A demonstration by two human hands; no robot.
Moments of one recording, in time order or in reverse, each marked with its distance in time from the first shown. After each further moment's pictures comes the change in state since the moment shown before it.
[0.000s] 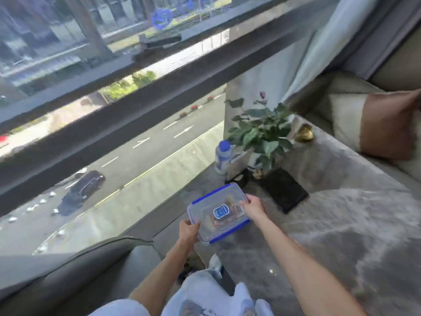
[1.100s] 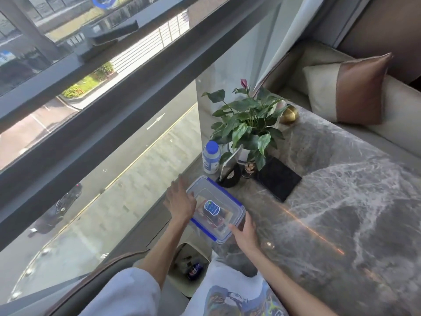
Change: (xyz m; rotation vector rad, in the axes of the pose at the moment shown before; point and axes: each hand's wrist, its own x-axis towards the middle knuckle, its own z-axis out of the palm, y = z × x) left_hand 0.073 0.102 0.017 0.915 0.122 0.562; right_hand -0.018 0.054 0.074 0.110 0.094 0.185
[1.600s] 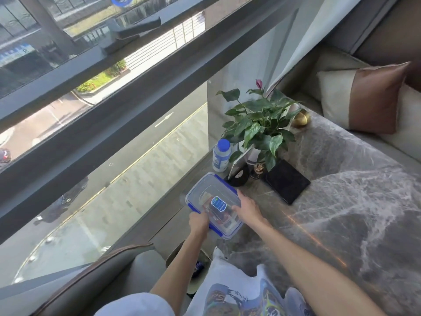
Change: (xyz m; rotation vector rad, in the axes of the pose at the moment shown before) left_hand -0.058 -0.004 0.026 -0.853 -0.243 -0.644; right_hand 0.046 -0.062 -0.013 -0.555 -0.105 -0.264
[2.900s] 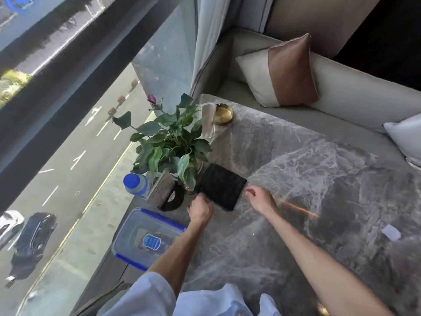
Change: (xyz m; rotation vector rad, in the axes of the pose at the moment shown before) left_hand -0.002 0.035 0.233 1.065 -0.163 0.543; right_hand 0.023 0.204 -0.148 0.258 0.287 0.286
